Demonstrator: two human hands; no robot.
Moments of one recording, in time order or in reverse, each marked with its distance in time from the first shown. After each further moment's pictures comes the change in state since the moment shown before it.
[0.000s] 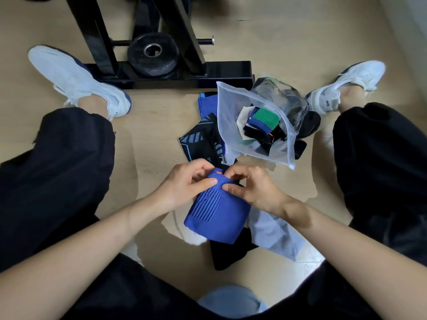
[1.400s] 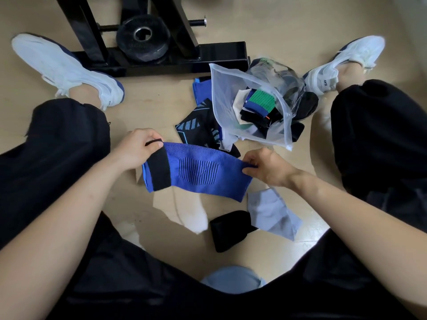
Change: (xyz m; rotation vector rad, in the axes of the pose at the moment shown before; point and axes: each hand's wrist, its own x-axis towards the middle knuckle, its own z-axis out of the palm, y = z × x) left_hand 0.013 -0.026 -0.090 0.368 0.097 -0.344; right_hand 0.000 0.039 -0.028 -0.336 -0.104 0.308
